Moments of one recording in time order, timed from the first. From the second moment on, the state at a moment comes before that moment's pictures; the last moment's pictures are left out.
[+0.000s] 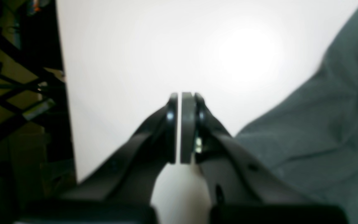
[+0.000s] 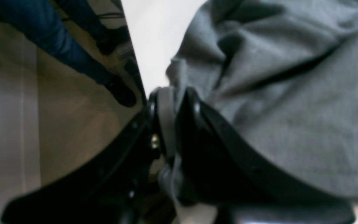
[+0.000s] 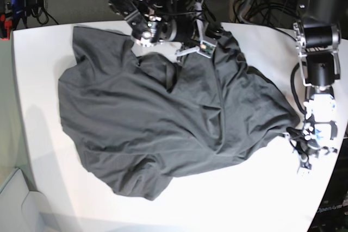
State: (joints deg) left arm -32.4 -21.8 -4.8 49.6 11.8 -18.8 31.8; right arm -4.9 1.6 -34.1 78.3 3.7 37.5 -28.3
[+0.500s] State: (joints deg) left arm -27.8 -18.5 -4.9 67.1 11.0 -19.1 45.3; right arm -4.6 -4.5 -45.5 78.4 -0.5 36.0 -36.9
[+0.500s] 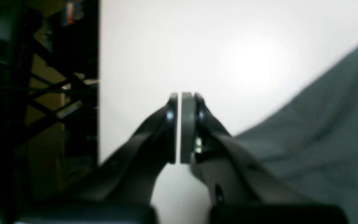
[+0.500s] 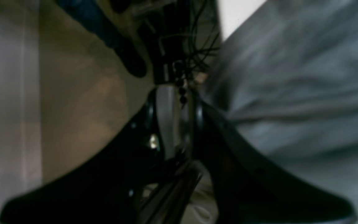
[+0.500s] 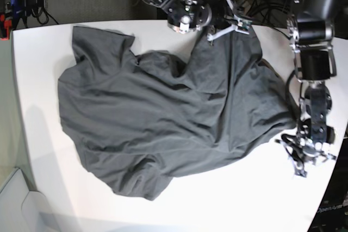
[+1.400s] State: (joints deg) left arm -14.6 -14.5 -8.7 64.9 11.4 -18.6 41.4; right arm 0.5 0.8 -41.0 94.0 0.1 27.0 -43.0
